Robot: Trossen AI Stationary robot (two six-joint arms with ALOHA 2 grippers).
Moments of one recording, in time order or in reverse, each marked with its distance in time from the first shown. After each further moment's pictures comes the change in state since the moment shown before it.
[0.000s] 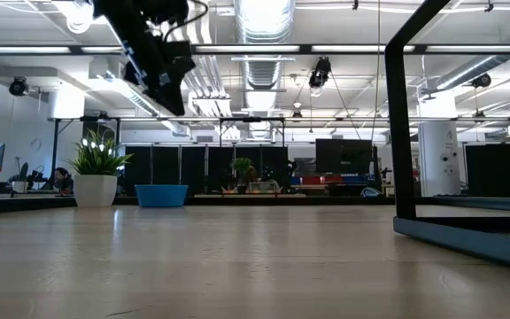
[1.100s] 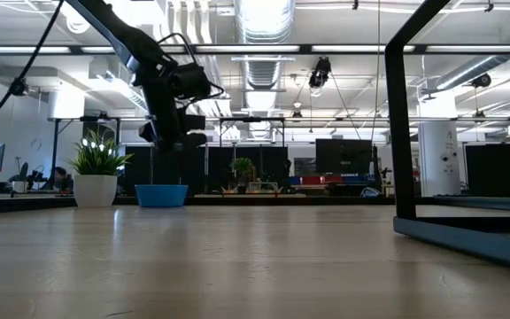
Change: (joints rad) left arm 0.255 0.368 0.000 0.143 0.161 0.112; right arm -0.073 -0.167 -0.006 0.001 0.178 -0.054
